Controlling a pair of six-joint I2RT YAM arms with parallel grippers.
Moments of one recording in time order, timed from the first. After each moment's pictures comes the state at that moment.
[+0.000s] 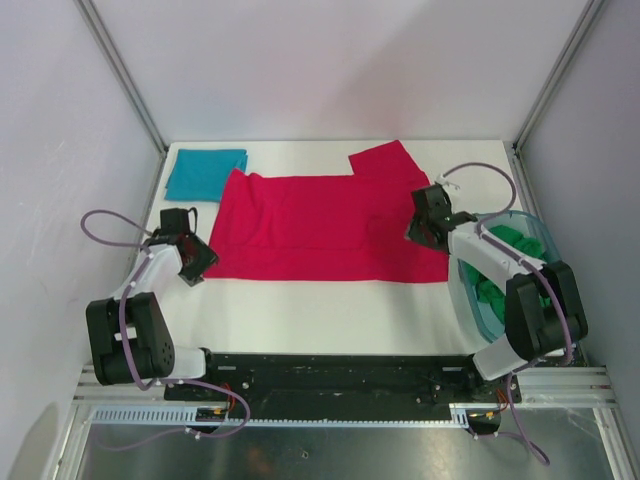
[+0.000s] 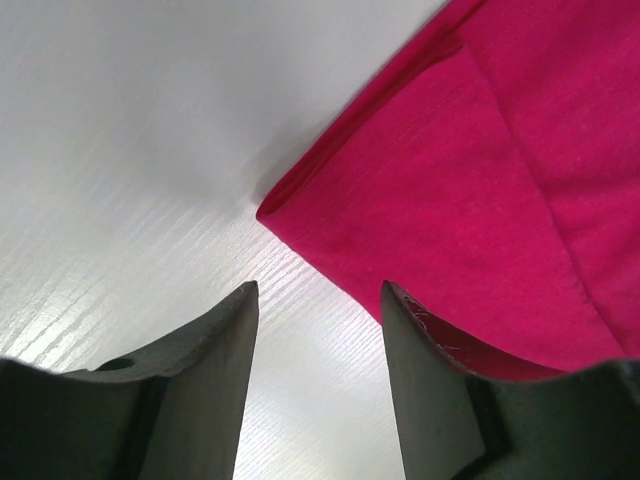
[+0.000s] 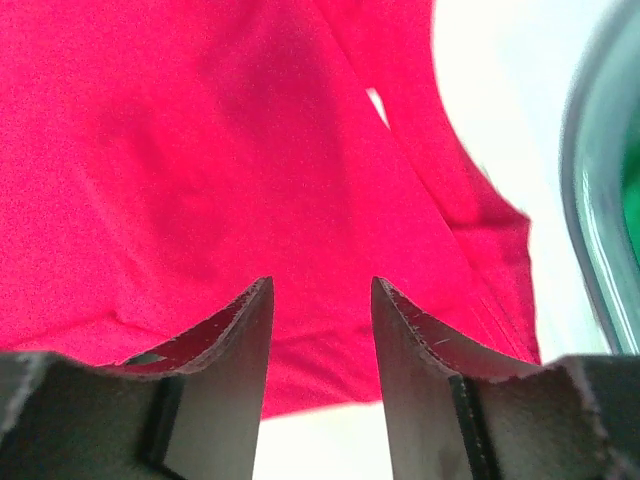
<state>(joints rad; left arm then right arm) 0.16 1.36 0.80 -0.56 -0.08 -0.68 0.37 1.55 1.07 -0.40 0.33 0.66</state>
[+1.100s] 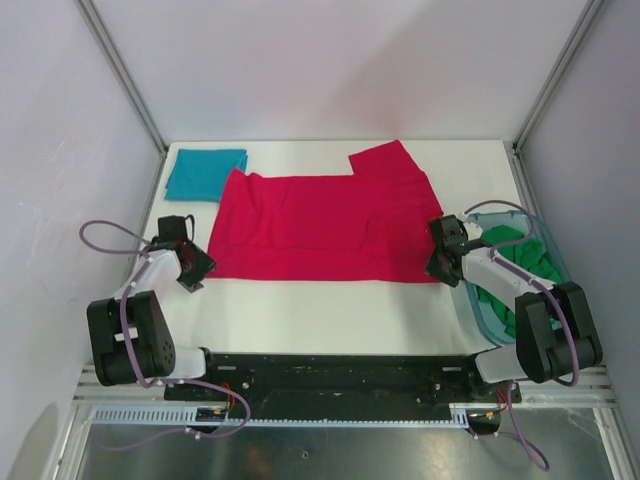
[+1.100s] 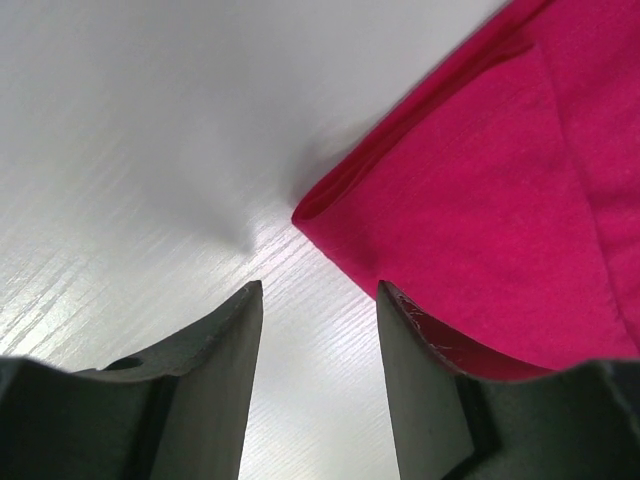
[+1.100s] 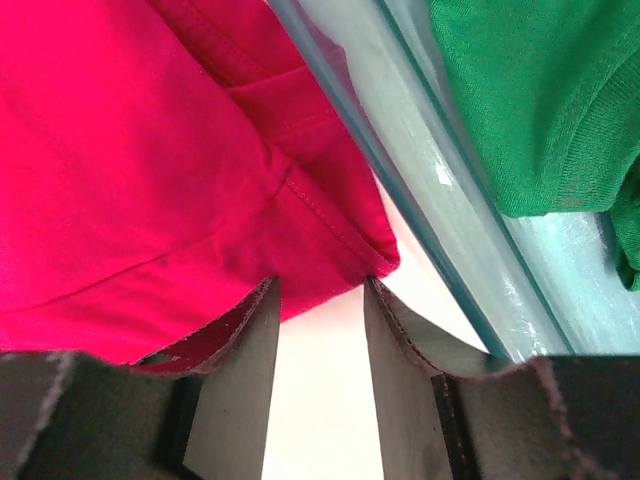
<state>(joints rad) 0.20 1.36 0.74 -0.52 -0.06 -0.69 0.28 1.40 0.75 -0.49 0.30 0.76</state>
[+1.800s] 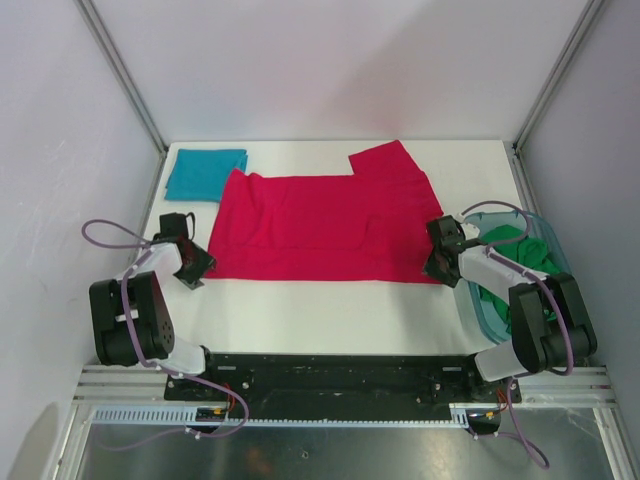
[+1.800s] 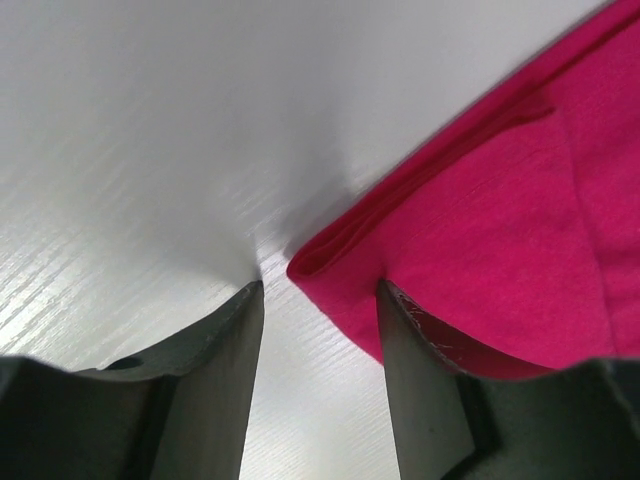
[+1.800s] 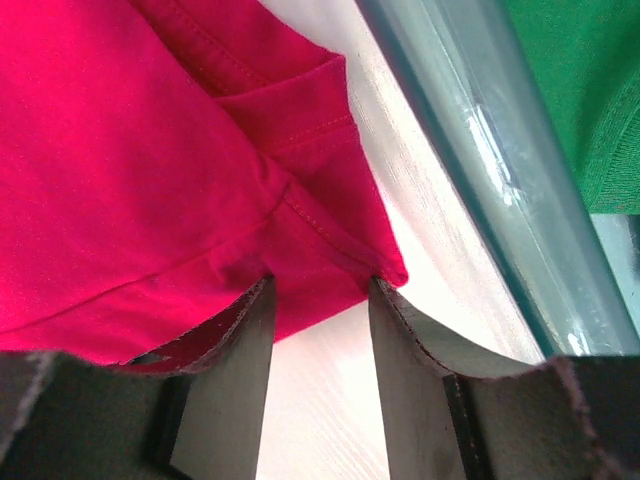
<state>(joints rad) 0.21 1.47 0.76 -0.46 -0.08 -0.72 0.28 1.45 0.75 -0.45 0.31 0.75</state>
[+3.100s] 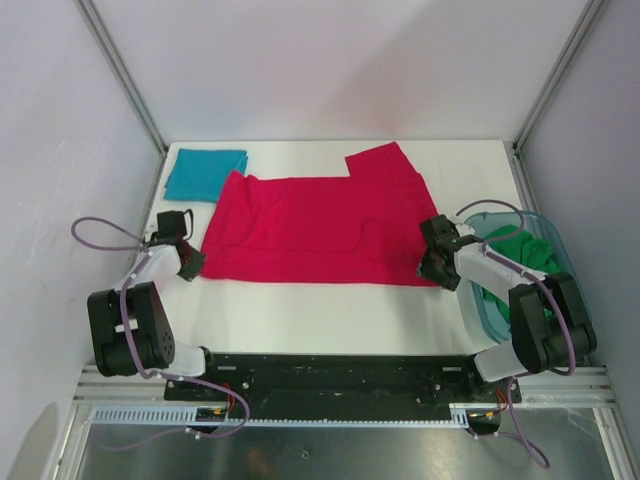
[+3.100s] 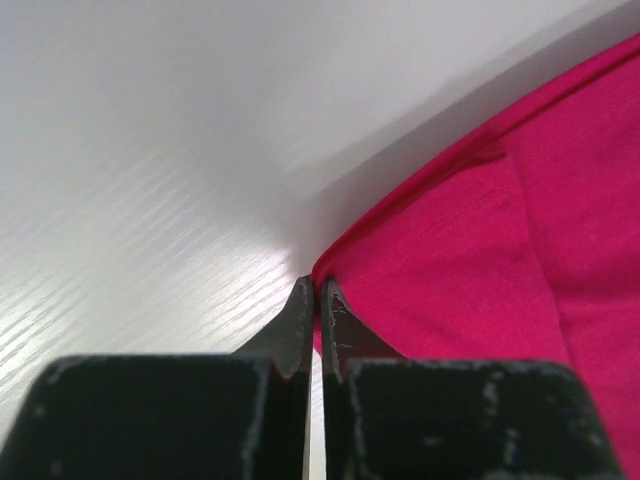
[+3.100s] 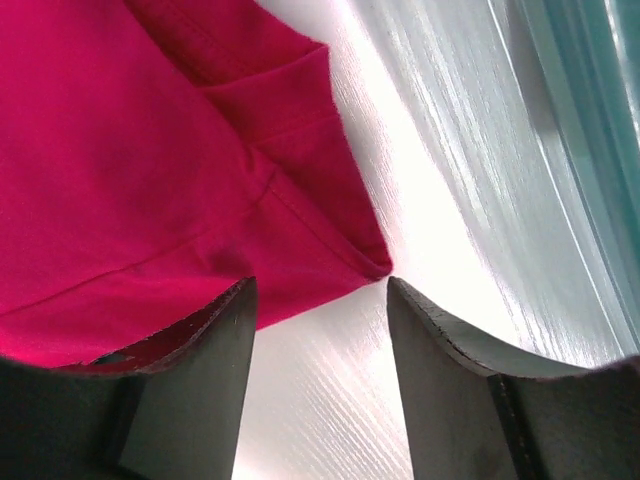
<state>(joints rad) 0.20 1.43 0.77 -0.44 -0.18 -0.76 0.32 1.46 0.79 -0.55 0.31 0.77</state>
